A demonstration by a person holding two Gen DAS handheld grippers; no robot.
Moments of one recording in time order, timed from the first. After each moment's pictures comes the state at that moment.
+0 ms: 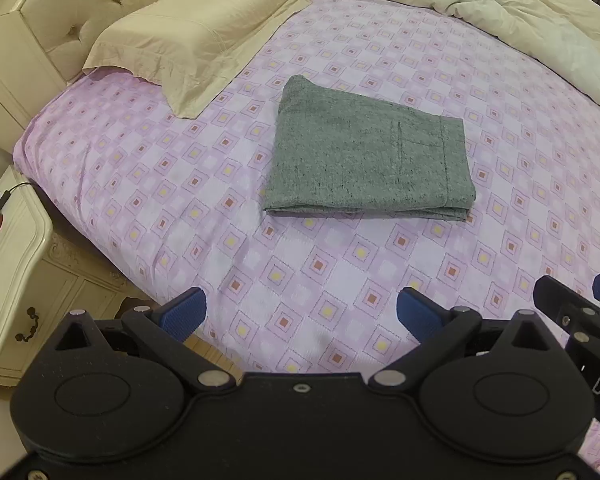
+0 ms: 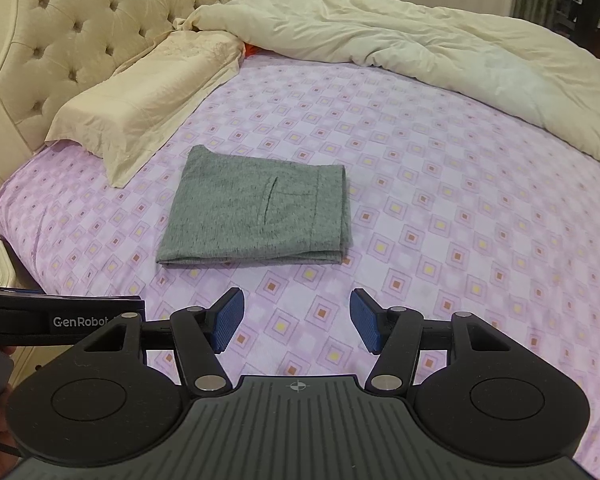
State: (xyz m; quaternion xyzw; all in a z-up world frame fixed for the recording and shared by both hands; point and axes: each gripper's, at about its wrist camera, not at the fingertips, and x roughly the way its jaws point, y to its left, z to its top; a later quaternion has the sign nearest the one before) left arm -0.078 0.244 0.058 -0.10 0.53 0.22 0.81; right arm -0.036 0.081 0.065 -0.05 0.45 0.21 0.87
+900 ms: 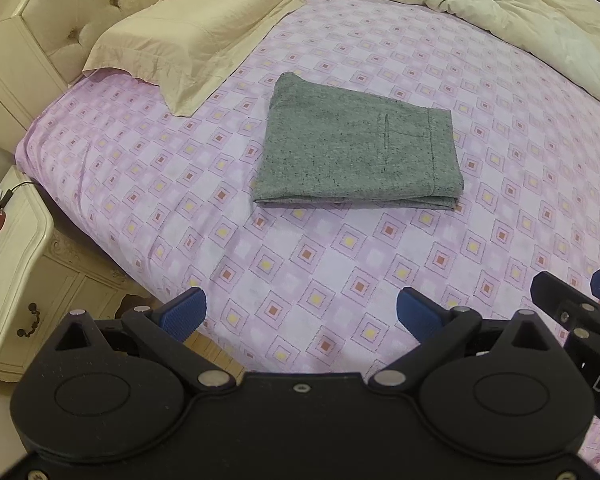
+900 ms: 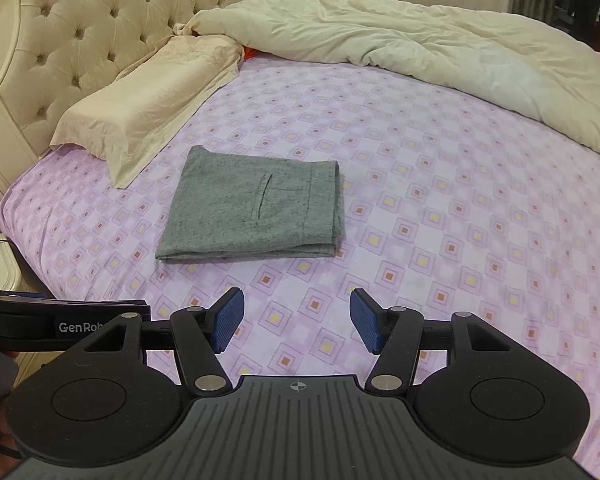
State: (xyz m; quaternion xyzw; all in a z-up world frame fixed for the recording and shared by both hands) left arm -0.084 0.222 0.060 -0.09 0.53 0.22 0.81; right arm -0.043 0.065 0.066 -0.04 0.45 0.21 0.87
